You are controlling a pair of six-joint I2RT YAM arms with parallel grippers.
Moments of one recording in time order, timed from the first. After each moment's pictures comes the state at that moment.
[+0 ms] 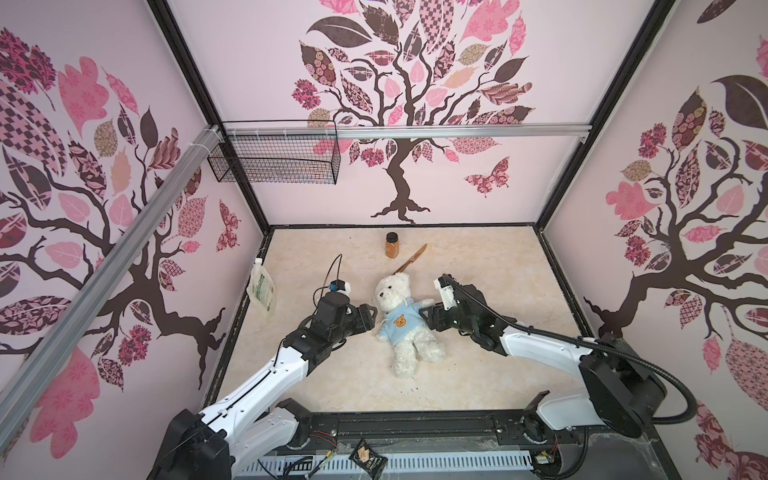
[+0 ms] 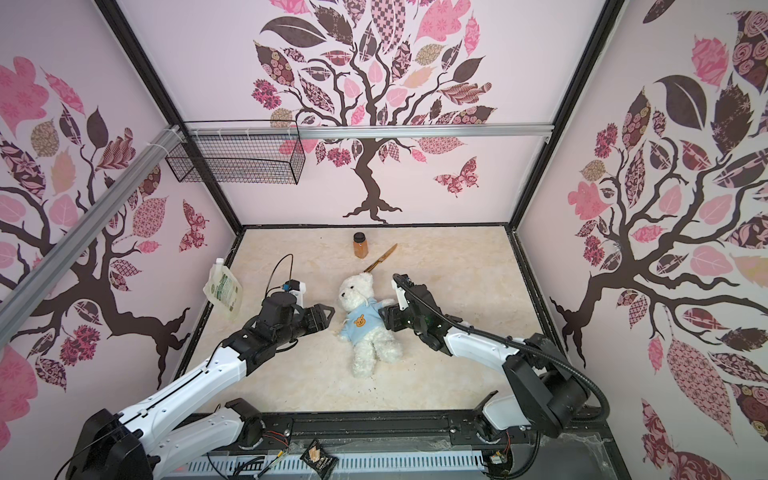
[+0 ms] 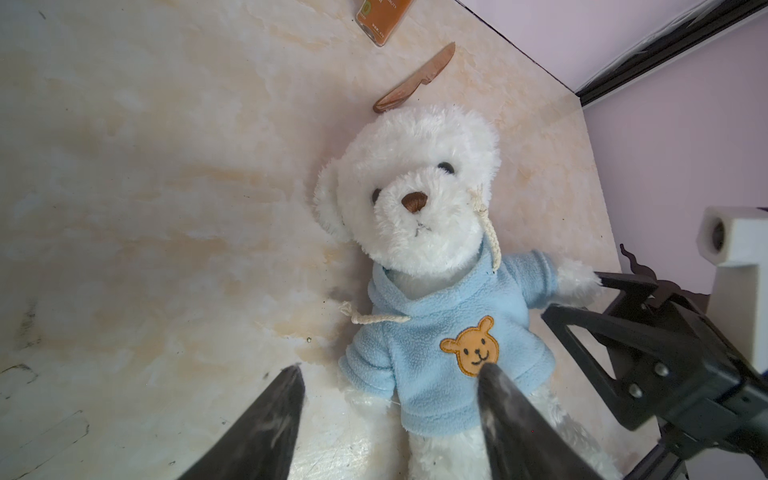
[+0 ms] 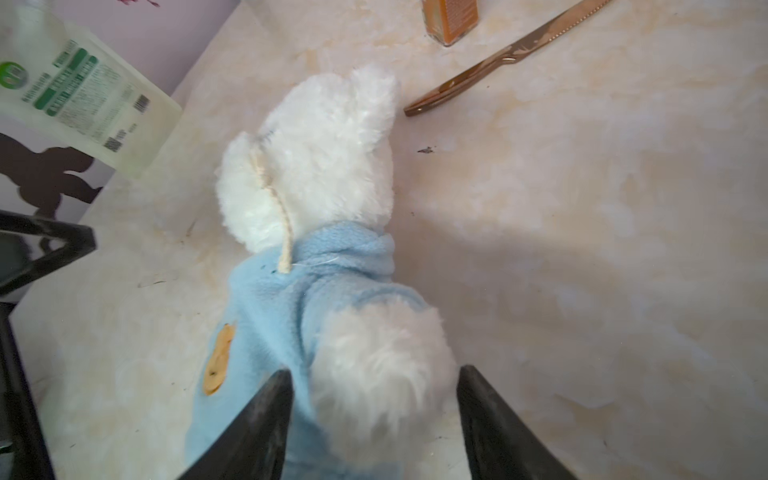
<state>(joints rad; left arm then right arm) -0.53 1.03 0.60 -0.21 0.06 -0.70 0.63 1.44 0.65 0.18 -0.10 0.36</state>
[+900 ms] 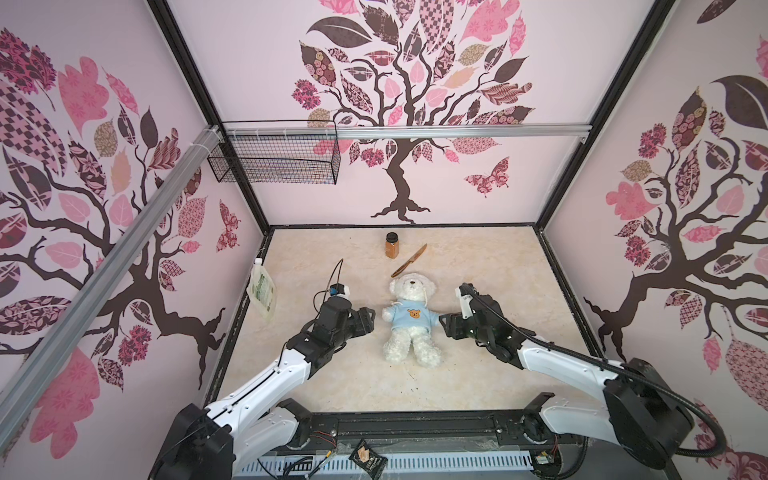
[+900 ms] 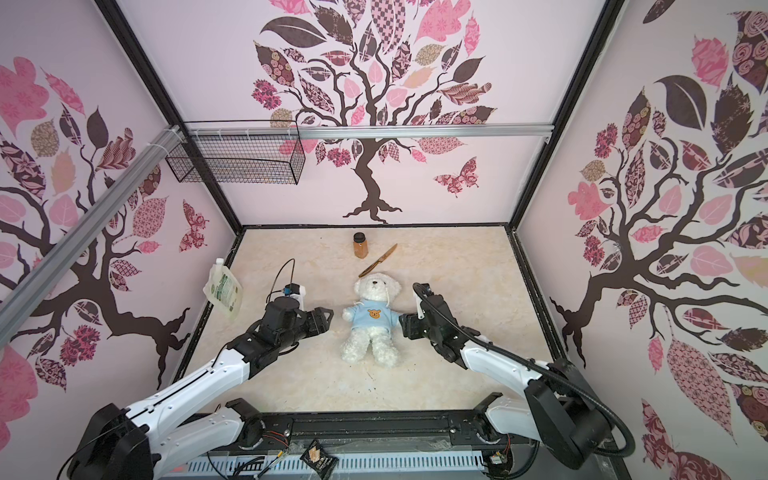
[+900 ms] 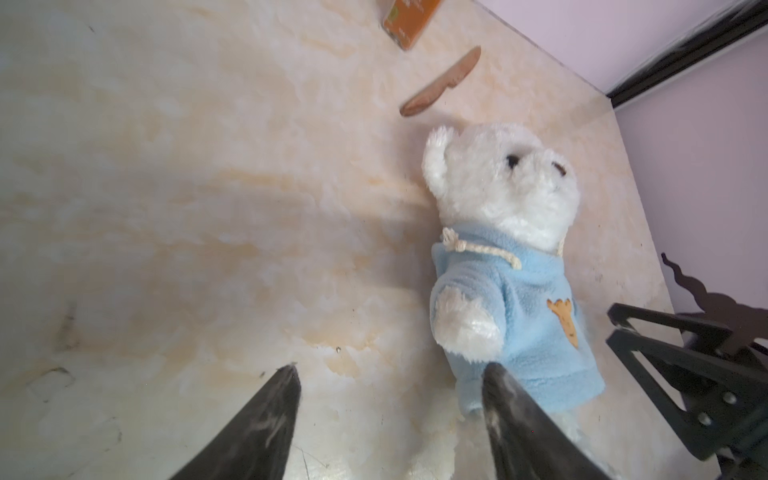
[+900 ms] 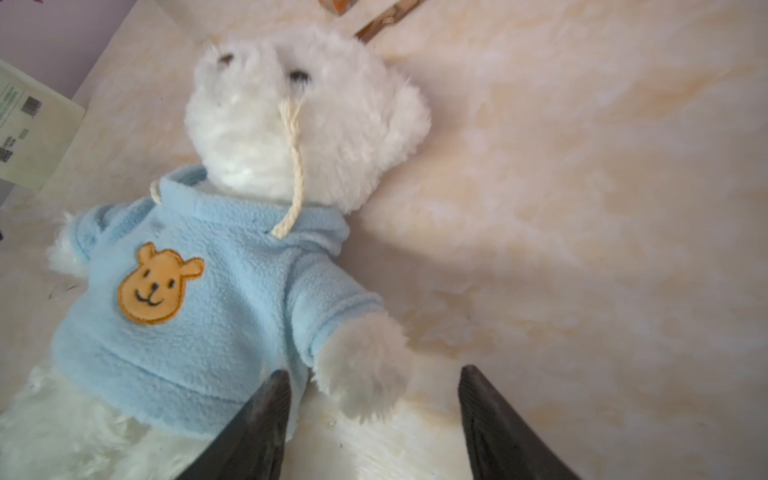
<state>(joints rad) -0.54 1.01 0.54 -0.16 -0.08 -0.66 0.57 1.18 0.50 0.06 0.05 0.37</state>
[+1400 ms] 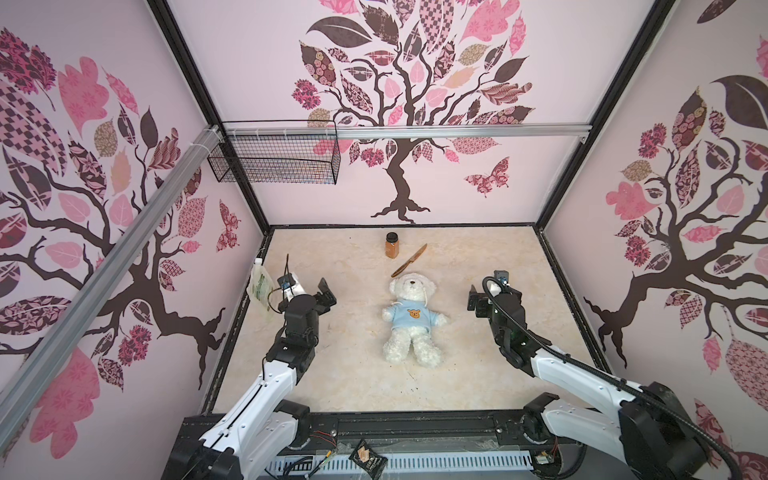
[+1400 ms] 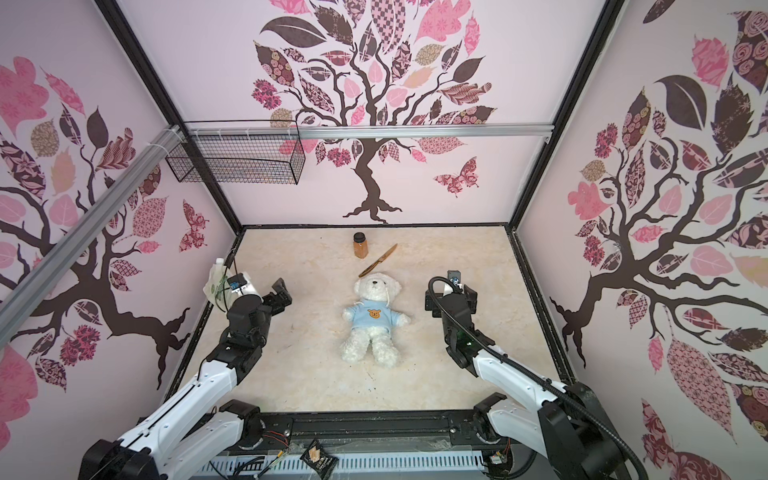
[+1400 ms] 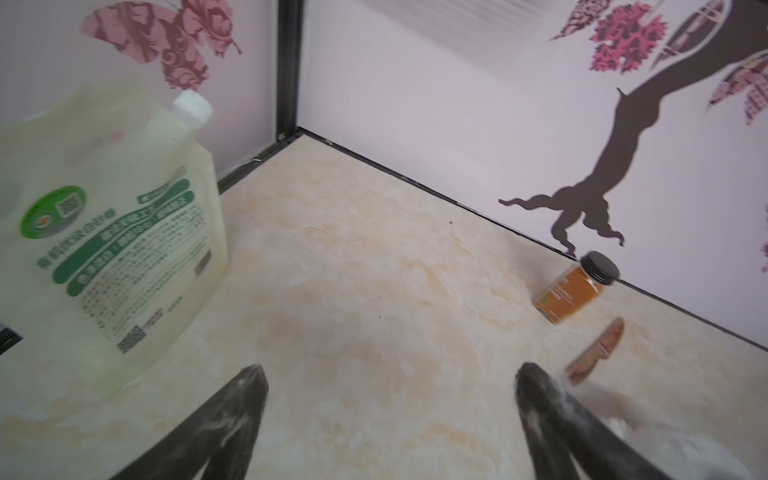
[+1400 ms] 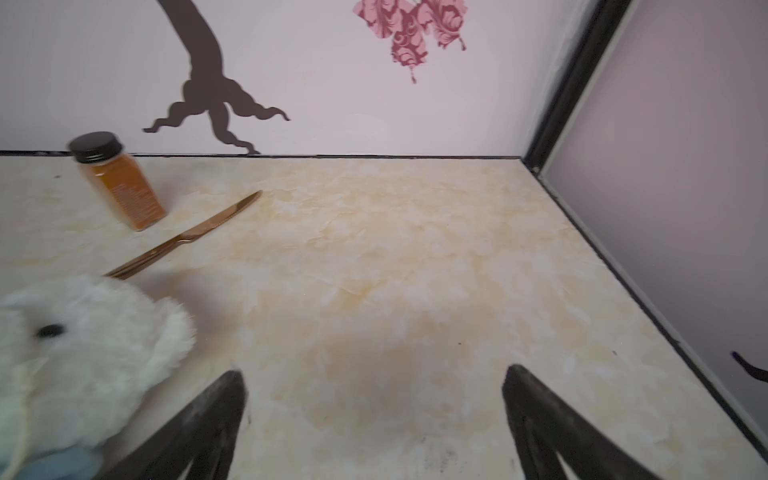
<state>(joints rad) -0.24 0.94 0.44 0.20 -0.47 -0.42 0.44 1.13 0.40 0.40 0.56 0.12</state>
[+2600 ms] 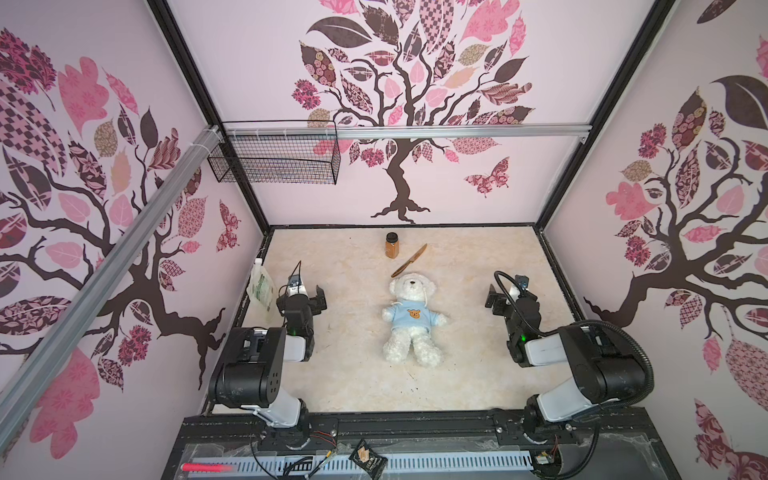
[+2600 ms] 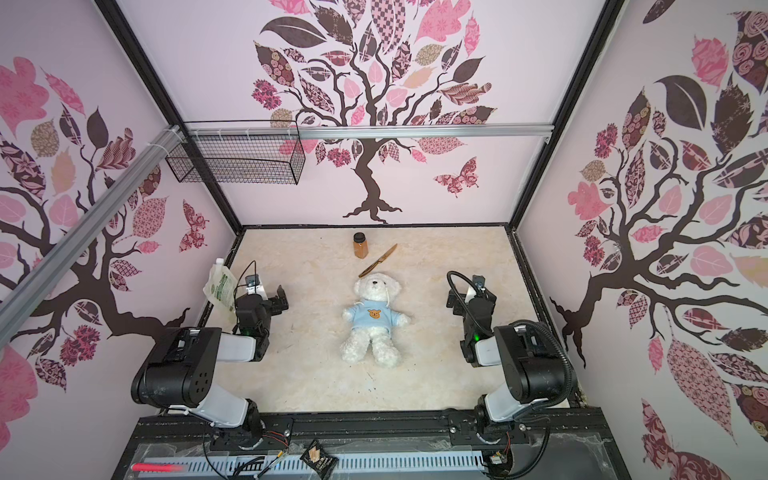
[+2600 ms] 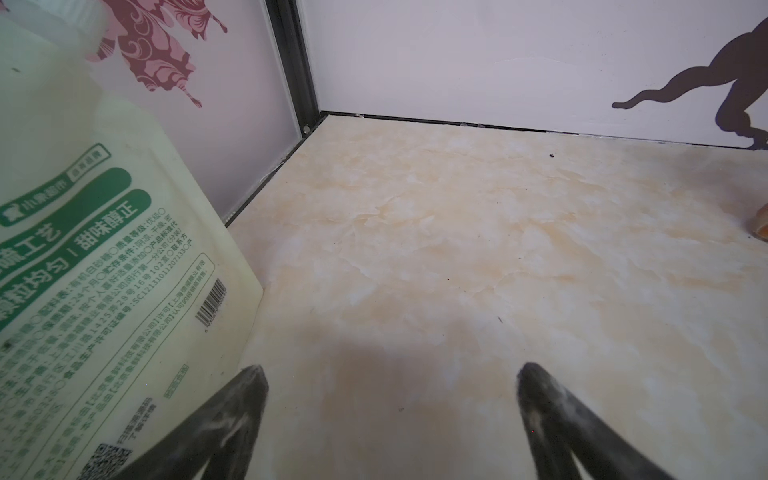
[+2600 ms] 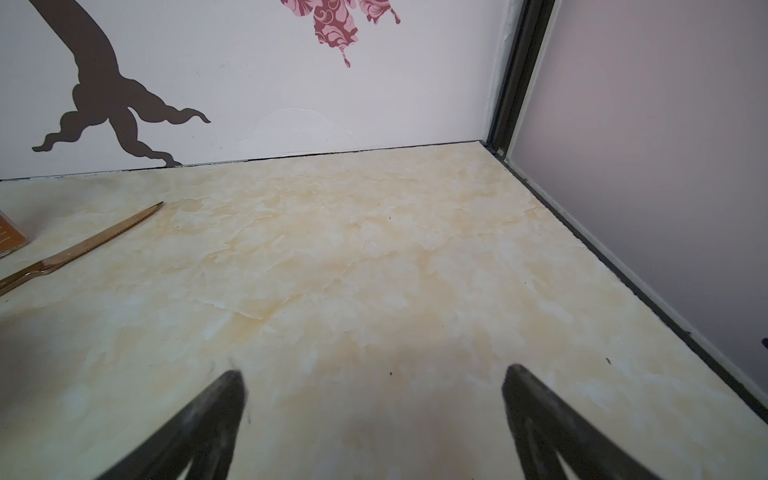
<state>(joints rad) -0.01 1.57 0.36 0.89 -0.27 -0.06 0.08 1.55 0.26 1.08 0.23 0.08</state>
